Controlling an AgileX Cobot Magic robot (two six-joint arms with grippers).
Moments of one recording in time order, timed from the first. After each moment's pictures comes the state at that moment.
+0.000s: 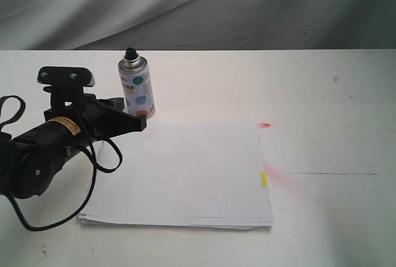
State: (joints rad) left arm -0.34 1.80 -0.62 -0.25 -0.65 -0.04; right arm -0.22 0.24 0.00 0.07 -0.06 0.03
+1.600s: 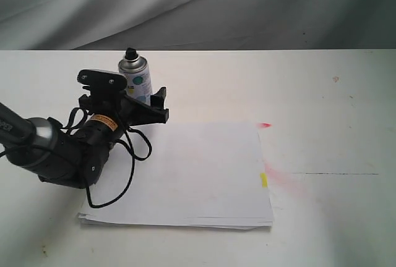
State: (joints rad) left arm -0.34 2.17 -0.85 -0.24 -1.01 0.05; right arm -0.22 0.24 0.00 0.07 -0.06 0.03
